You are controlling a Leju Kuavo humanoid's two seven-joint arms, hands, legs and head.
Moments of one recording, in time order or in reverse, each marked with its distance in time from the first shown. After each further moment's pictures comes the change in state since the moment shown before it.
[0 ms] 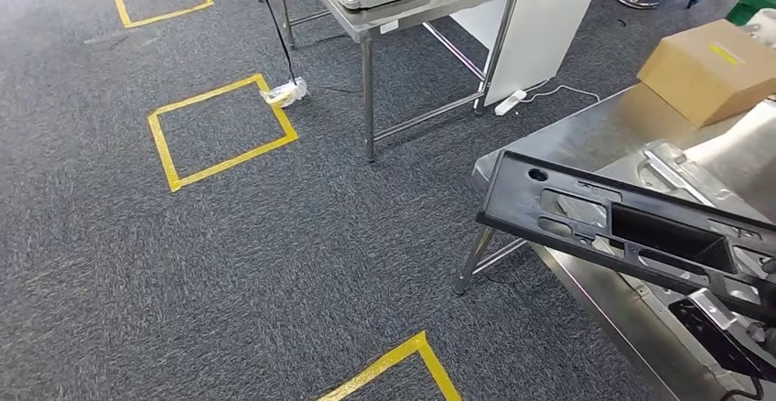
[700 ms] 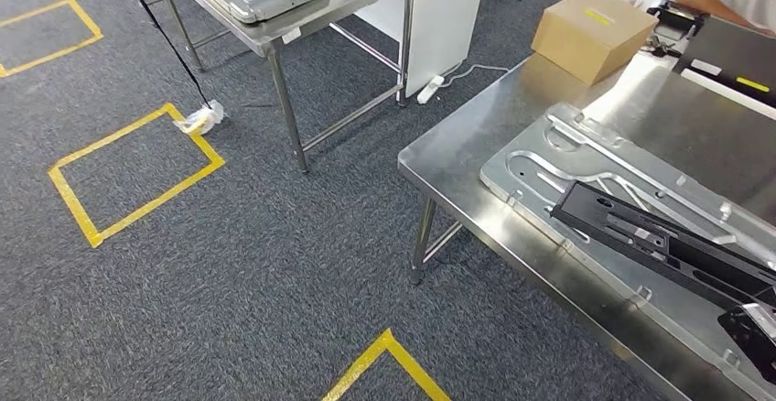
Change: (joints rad) left arm -0.006 0.000 0.002 0.002 0.010 -0.032 -0.023; right arm -0.055 0.020 -0.192 0.285 0.006 0.104 -0.020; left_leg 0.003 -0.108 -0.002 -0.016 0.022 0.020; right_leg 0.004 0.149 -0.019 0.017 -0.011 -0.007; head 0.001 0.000
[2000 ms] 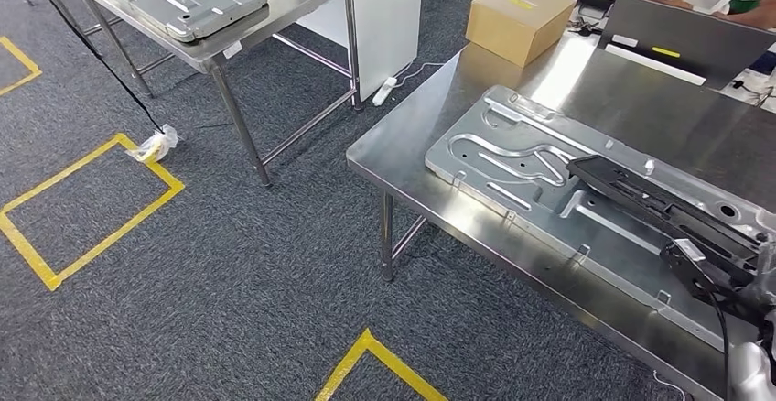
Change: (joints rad) left arm -0.012 0.019 0.000 0.000 -0.011 -0.034 0.016; right arm -0.361 -0.056 0.347 0.369 0.205 -0.059 0.169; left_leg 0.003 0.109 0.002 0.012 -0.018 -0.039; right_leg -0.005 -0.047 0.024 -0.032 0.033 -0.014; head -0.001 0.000
